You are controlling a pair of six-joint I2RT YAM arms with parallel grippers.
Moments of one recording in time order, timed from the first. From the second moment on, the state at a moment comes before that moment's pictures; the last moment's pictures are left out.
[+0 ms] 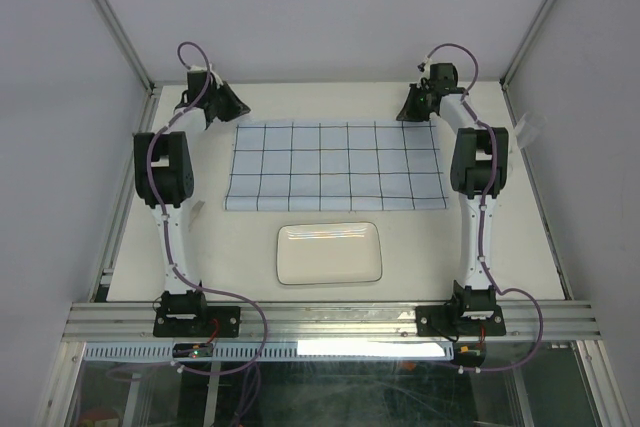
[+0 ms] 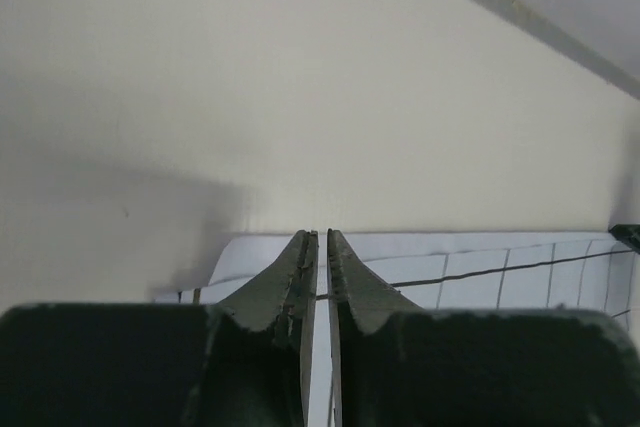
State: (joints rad) left arm 0.01 2.31 1.72 -0.07 0.37 -0.55; right arm 0.03 2.48 2.07 -0.47 -0.37 0.25
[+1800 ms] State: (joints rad) left arm -0.38 1.97 1.11 0.04 0.71 -0.66; right arm 0.42 2.11 1.52 -0.78 -0.64 0.11
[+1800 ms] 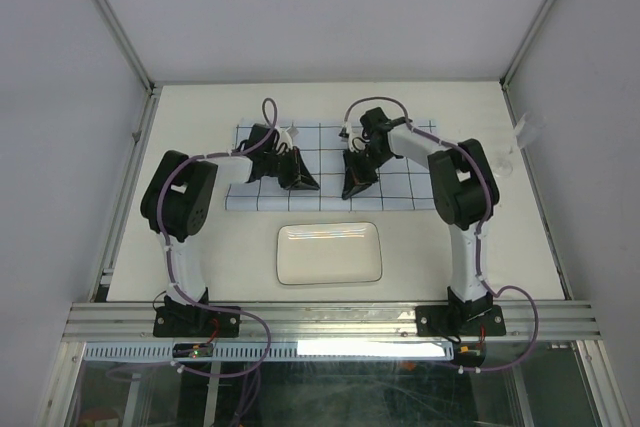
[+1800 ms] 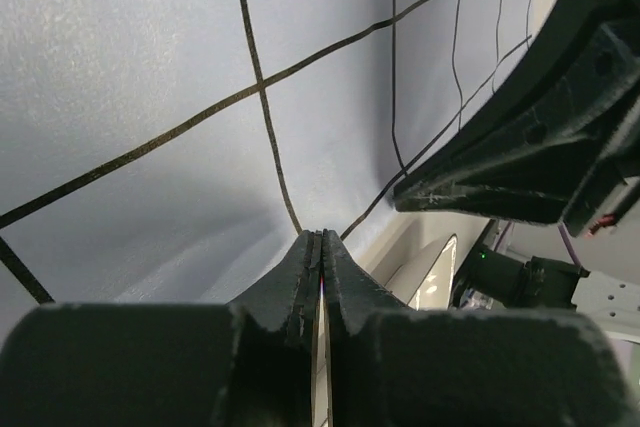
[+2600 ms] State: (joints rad) left arm -0.46 2.02 1.05 0.18 0.71 -0.71; right arm 0.50 2.06 1.36 -0.62 -0.64 0.18
